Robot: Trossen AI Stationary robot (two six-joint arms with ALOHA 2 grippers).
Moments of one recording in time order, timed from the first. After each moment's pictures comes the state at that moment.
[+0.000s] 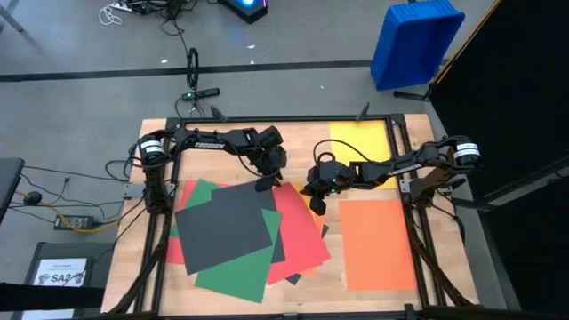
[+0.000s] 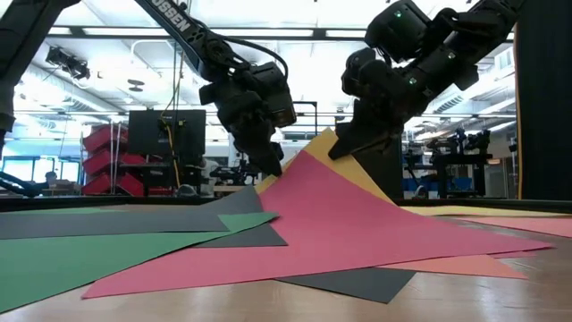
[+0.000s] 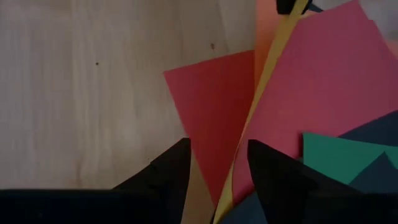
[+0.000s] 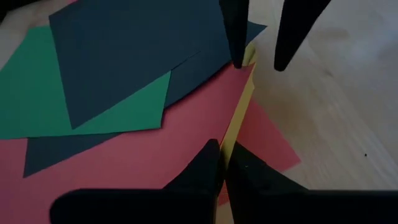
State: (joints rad) left arm 0.38 1.86 1.21 -0.41 0.55 0.32; right arm -0.05 1.53 0.71 0.19 -0.01 0.25
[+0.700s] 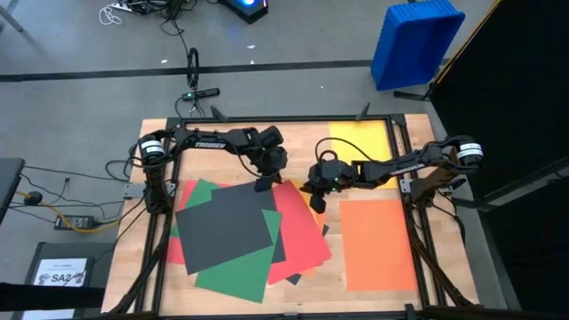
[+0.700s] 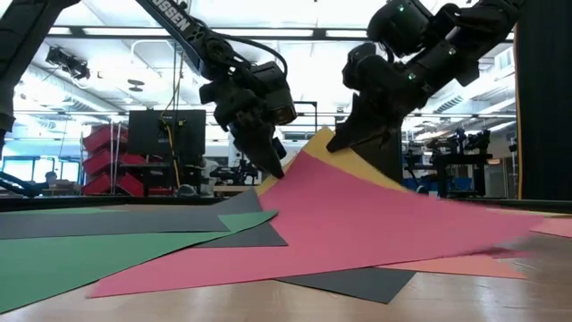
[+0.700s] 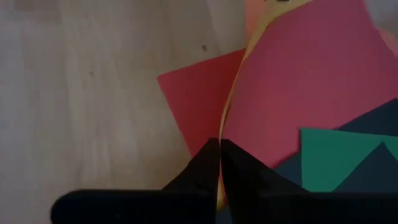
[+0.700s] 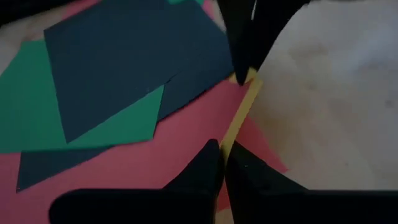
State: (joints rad) left arm 0.38 1.86 1.23 -0.44 0.55 0.39; right arm -0.05 1.50 0.71 0.20 0.05 0.25
